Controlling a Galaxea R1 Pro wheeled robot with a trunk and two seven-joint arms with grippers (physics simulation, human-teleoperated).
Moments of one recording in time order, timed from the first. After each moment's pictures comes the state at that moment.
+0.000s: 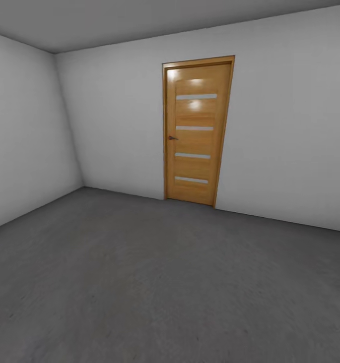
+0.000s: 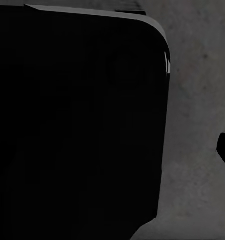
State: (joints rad) left arm 0.00 0.03 0.00 -0.04 -0.01 -0.02 0.00; right arm 0.00 0.00 0.01 -0.01 0.01 -0.07 0.00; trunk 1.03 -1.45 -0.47
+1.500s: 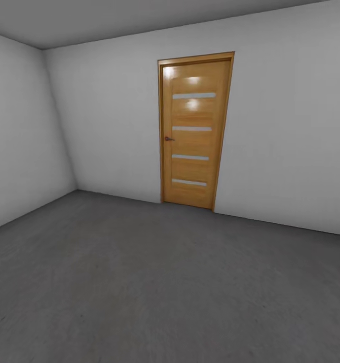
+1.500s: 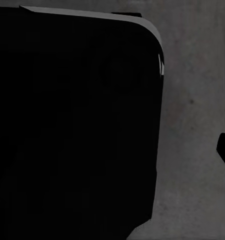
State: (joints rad) left arm 0.00 0.01 0.01 -0.10 0.01 0.00 0.01; right arm 0.00 0.00 0.01 -0.01 0.01 -0.08 0.00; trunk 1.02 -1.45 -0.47
